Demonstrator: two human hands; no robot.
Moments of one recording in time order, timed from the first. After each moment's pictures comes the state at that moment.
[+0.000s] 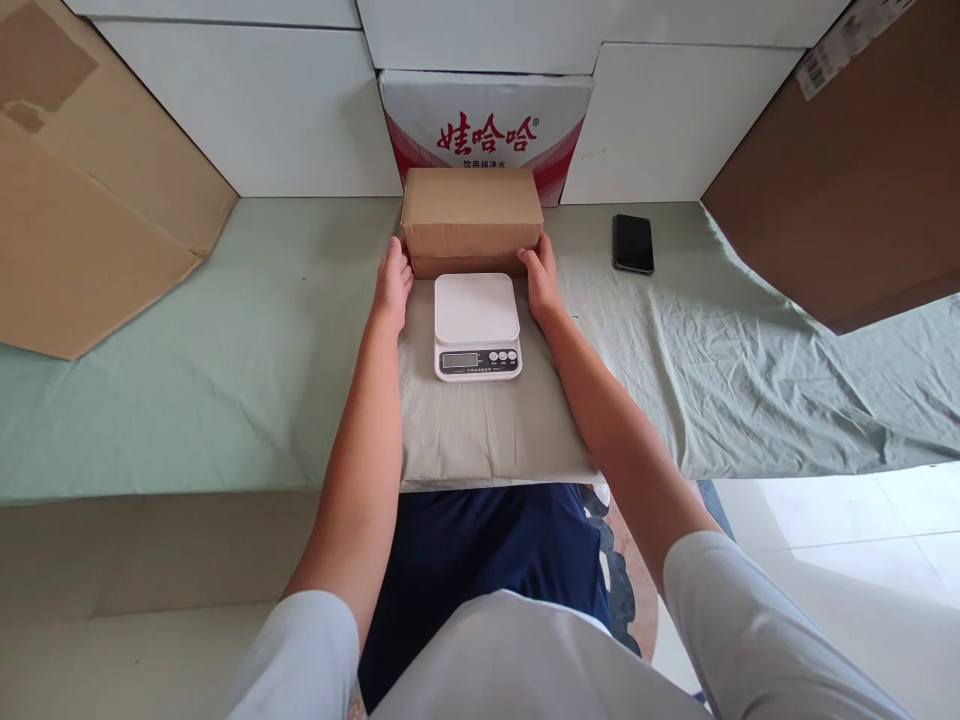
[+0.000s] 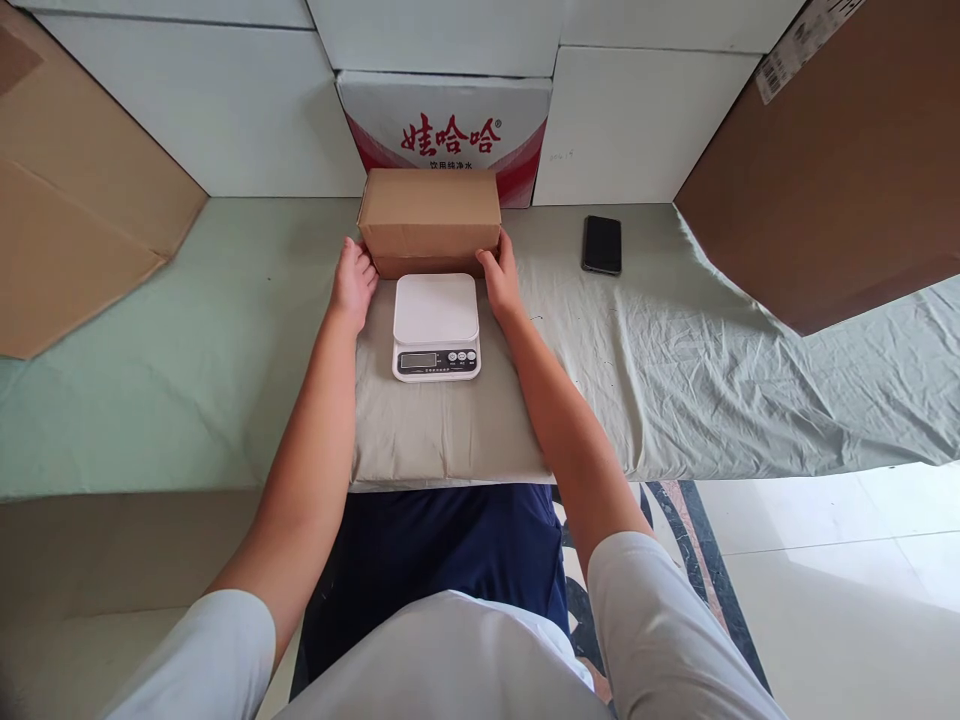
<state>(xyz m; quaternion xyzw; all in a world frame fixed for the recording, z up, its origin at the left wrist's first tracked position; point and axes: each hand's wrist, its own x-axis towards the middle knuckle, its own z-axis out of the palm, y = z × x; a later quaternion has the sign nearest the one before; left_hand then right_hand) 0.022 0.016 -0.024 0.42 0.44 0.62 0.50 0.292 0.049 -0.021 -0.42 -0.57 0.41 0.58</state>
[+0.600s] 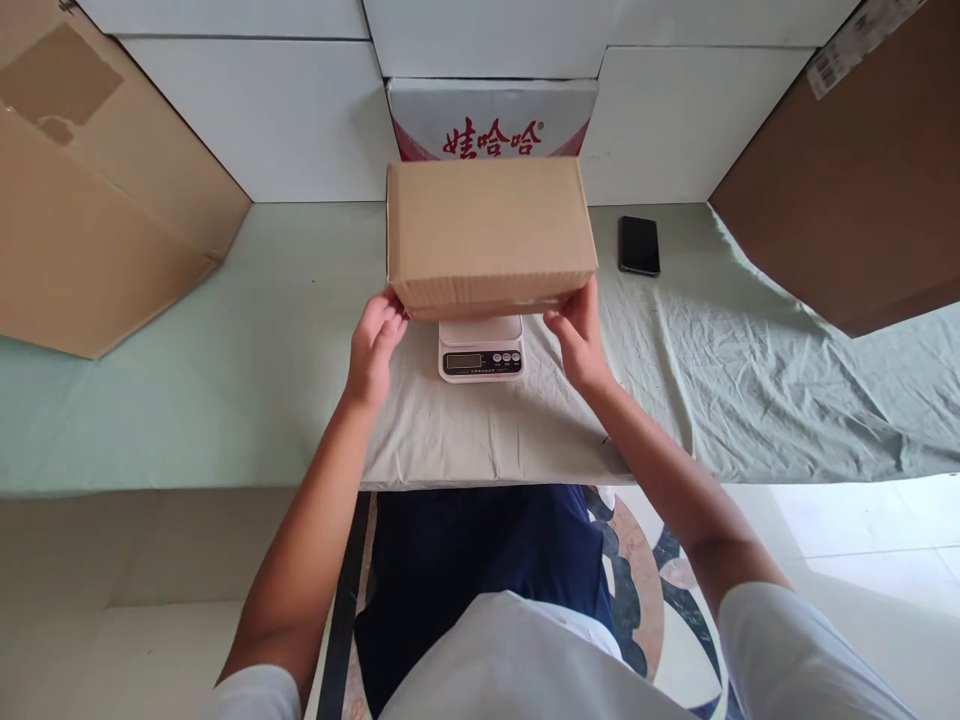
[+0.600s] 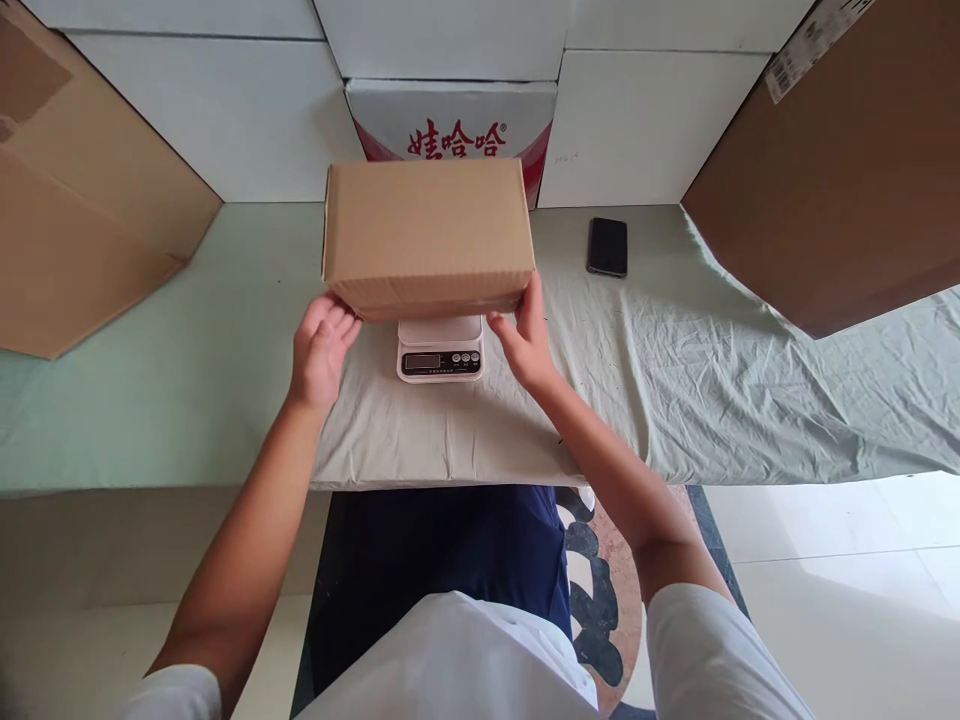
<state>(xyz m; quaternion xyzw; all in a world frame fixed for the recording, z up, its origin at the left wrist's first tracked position) 0.037 -0.142 0.026 0.55 0.40 0.62 0.40 0.322 -0.089 0.027 -0.34 -0.64 0.38 0.57</state>
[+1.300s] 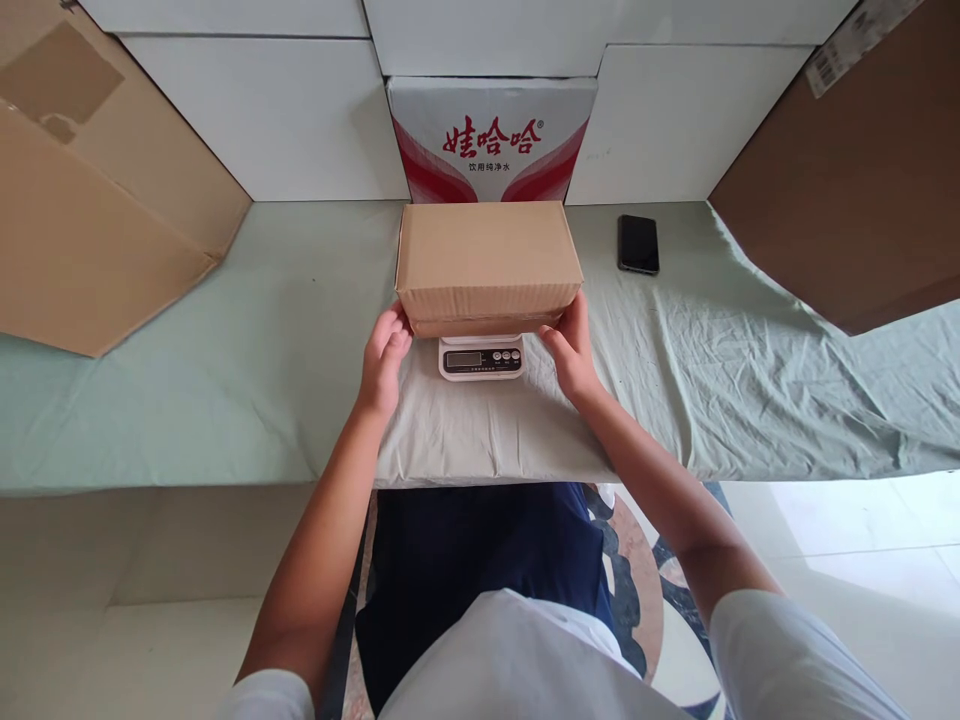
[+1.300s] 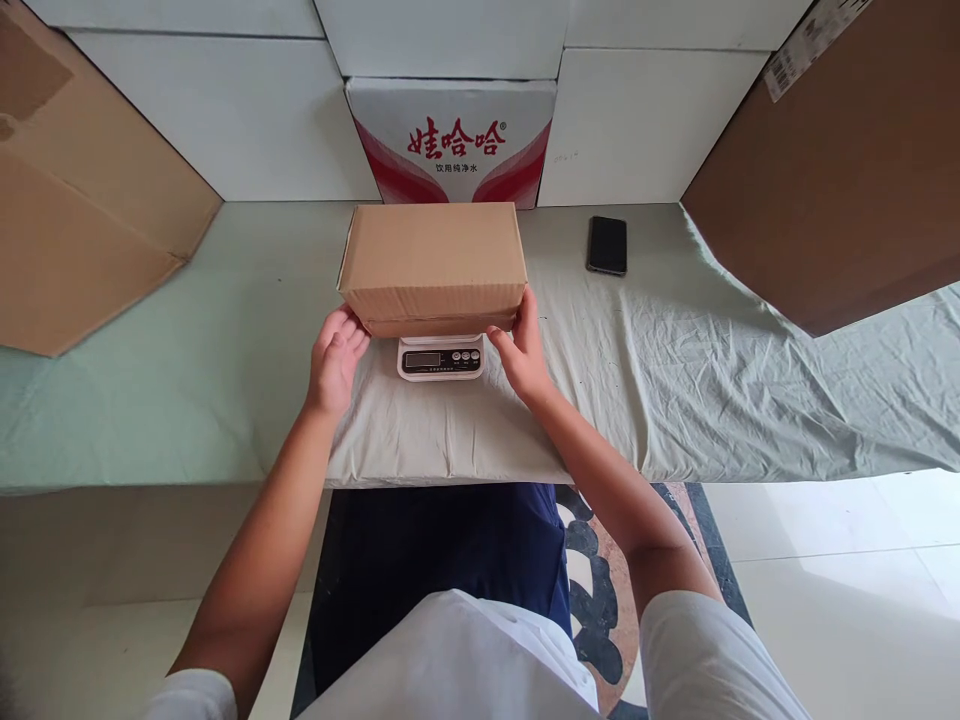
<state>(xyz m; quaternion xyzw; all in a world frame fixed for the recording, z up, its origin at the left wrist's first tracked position) 0.043 -0.153 0.000 0.52 0.42 0.61 0.42 0.322 -0.104 0.000 -0.37 -0.62 0.41 0.56</state>
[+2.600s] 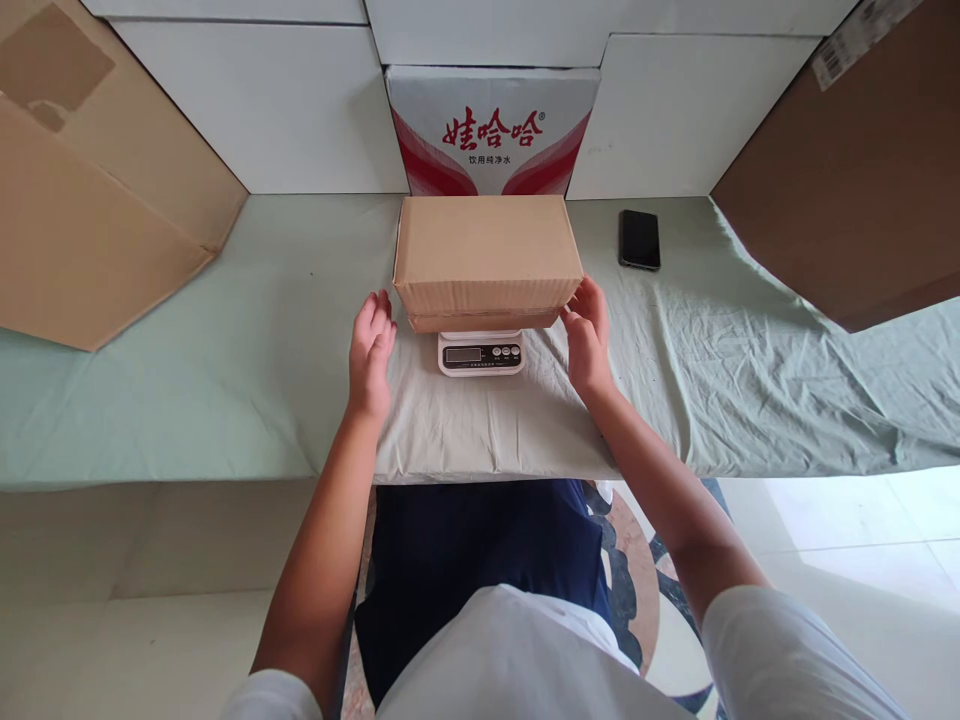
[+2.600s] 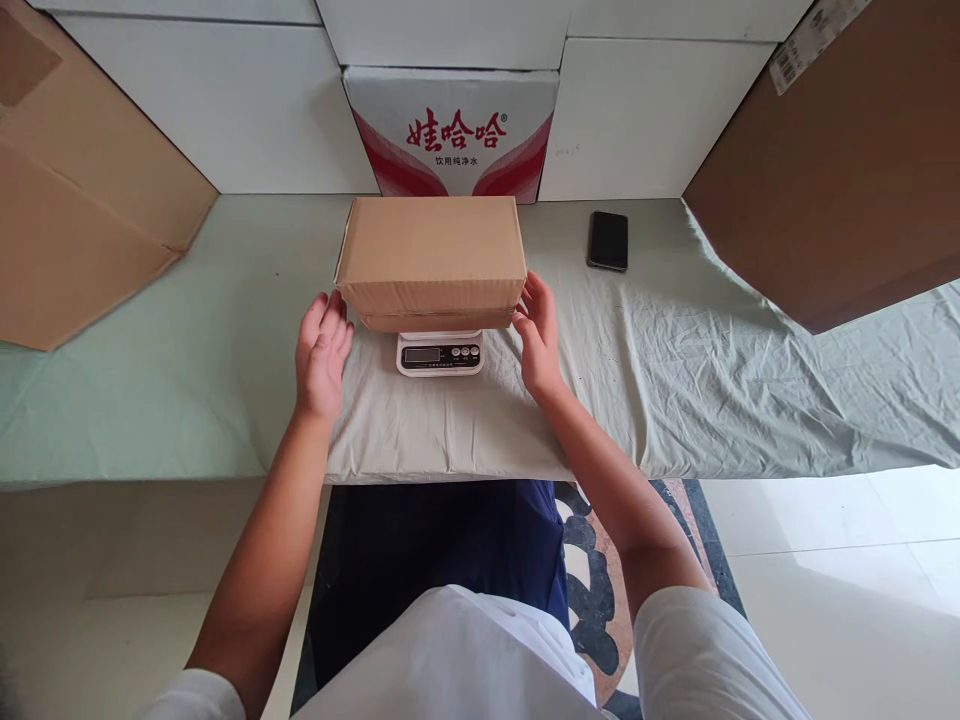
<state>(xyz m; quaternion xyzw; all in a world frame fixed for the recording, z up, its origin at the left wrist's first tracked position) 0.031 -0.162 -0.010 0.49 0.44 0.64 0.39 0.334 -0.095 -0.003 -0.34 -0.56 0.44 0.62</state>
